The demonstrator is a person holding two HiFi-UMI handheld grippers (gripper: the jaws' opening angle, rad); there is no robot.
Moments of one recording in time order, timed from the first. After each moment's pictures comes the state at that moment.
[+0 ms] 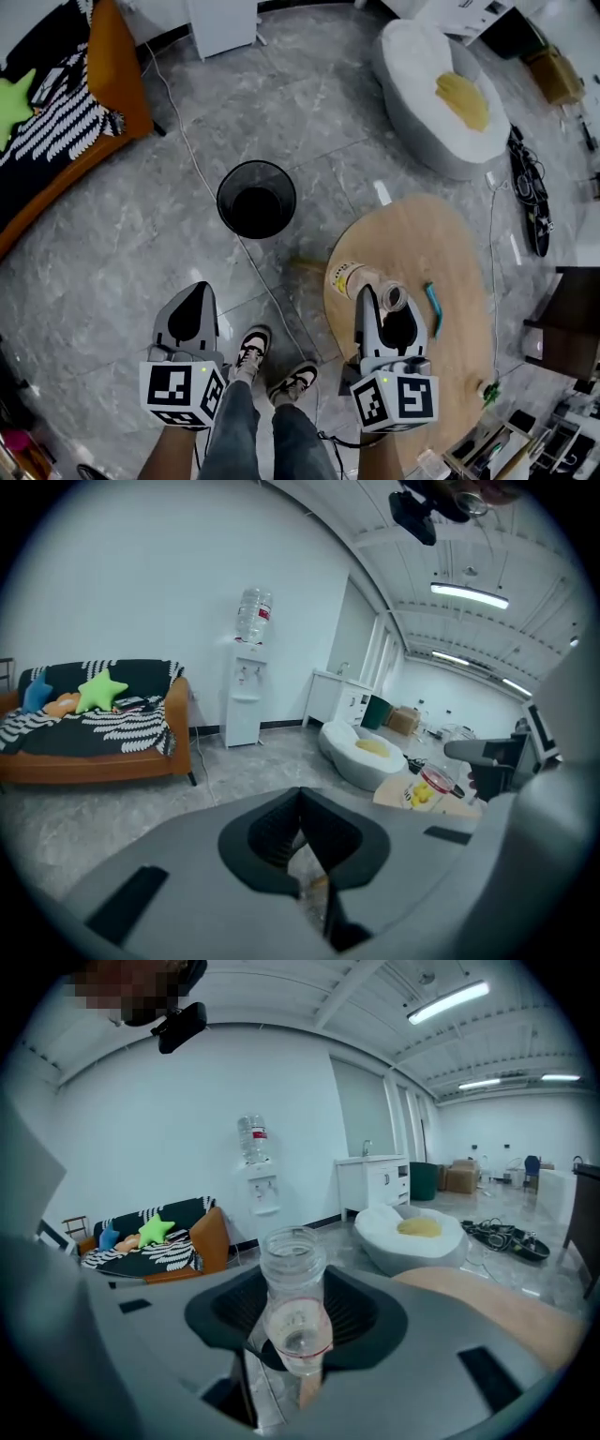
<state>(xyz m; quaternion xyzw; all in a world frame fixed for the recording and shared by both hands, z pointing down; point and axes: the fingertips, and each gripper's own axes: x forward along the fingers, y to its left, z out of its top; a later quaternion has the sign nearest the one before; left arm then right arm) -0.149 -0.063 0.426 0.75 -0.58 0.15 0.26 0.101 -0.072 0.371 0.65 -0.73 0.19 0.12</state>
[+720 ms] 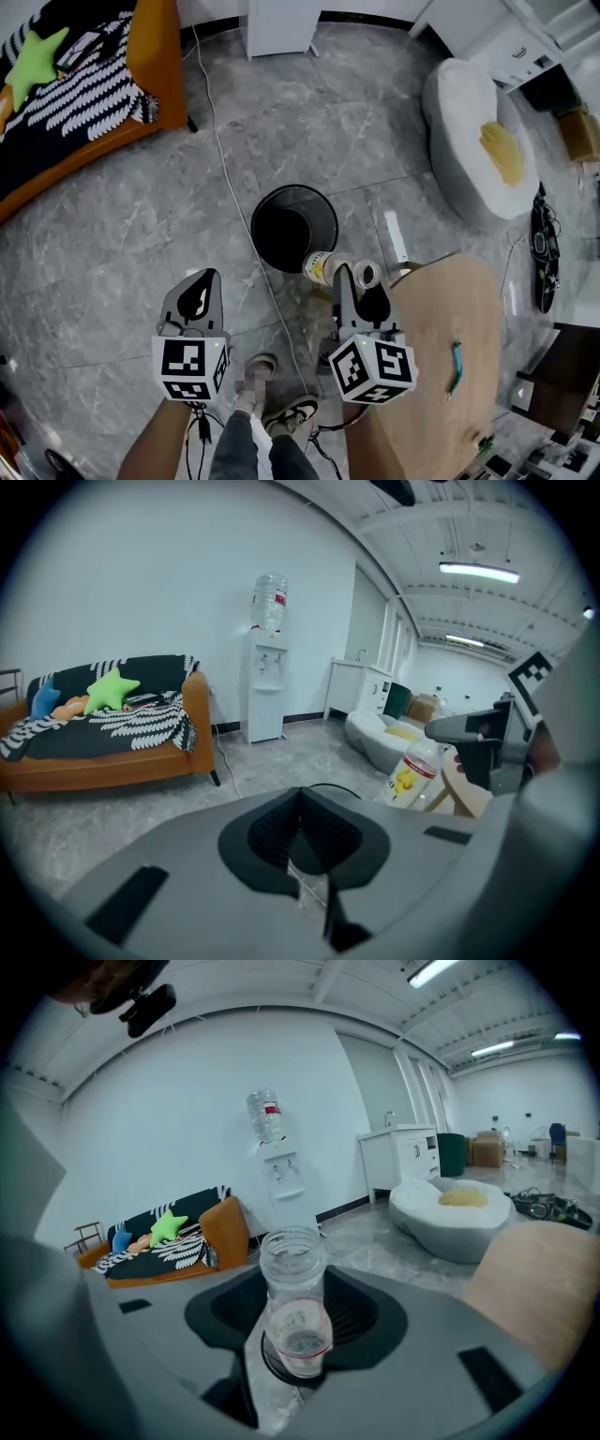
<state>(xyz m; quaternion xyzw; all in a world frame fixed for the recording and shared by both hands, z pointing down) -0.240 -0.133 0.541 0.73 -0.62 0.18 0.24 -0.021 -0.186 0.496 0.59 -0.77 0.23 0.11</state>
